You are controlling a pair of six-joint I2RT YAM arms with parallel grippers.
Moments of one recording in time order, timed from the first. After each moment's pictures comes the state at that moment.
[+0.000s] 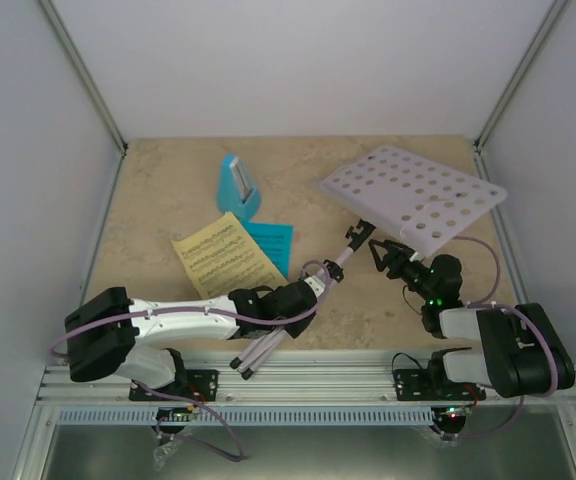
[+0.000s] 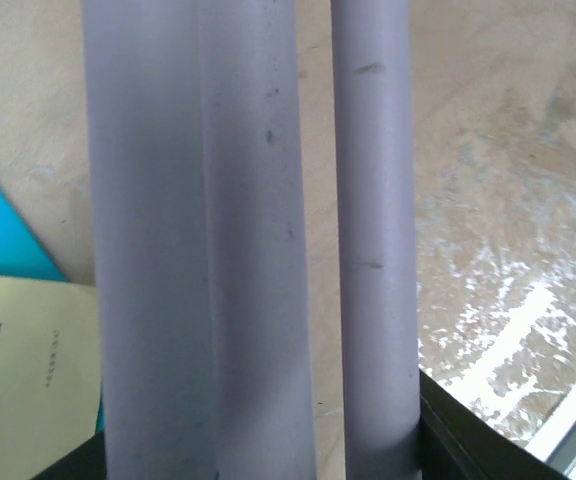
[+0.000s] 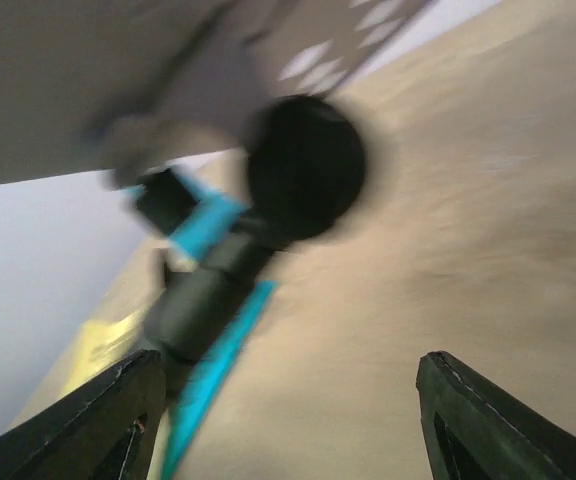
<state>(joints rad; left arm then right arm) -1.21 1.38 0.73 -0.26 -0.27 -0.26 0.18 1.31 0.12 1.06 -0.52 0.63</state>
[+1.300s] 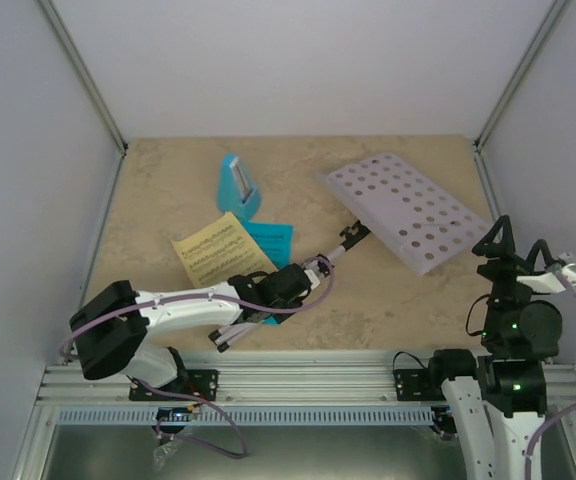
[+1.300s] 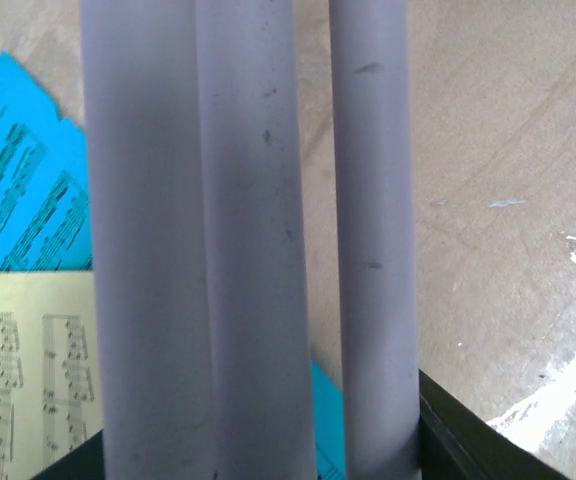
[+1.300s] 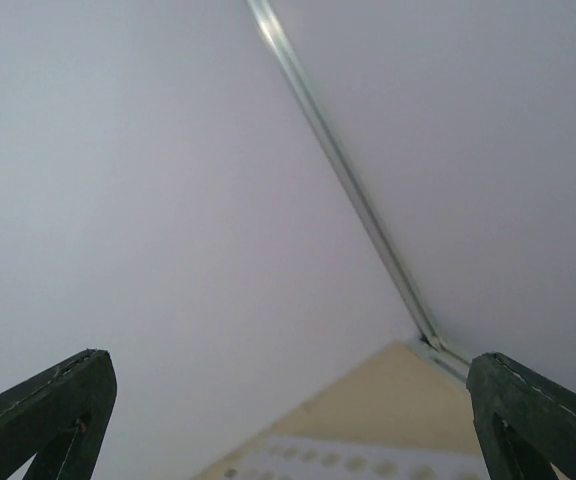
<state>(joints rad) -1.07 1.41 0.76 -0.37 -0.34 0.02 0.04 0.17 0.63 -0.27 0.42 0.47</state>
